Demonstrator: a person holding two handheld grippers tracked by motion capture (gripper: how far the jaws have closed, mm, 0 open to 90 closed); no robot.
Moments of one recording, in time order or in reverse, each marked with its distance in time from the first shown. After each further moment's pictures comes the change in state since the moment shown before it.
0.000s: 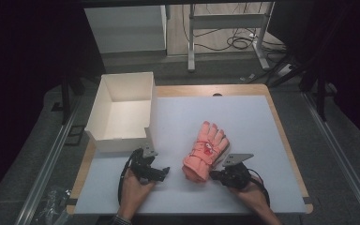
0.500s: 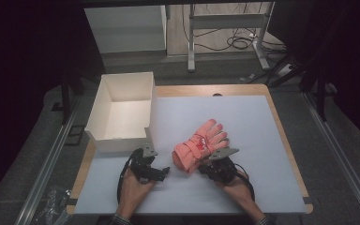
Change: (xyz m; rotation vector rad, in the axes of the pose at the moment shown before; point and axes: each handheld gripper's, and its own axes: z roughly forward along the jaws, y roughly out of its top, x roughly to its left) left arm 0.000 0.000 0.000 0.005 -0.002 0.000; right arm 0.006 0.024 0.032 -0.019 -0.021 0.014
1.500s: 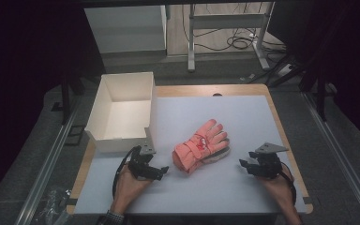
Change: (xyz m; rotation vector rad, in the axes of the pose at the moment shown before) left arm 0.004 0.012 -0.018 0.005 -0.102 0.038; right arm -0.078 -0.053 -0.094 -0.026 -0.352 0.124
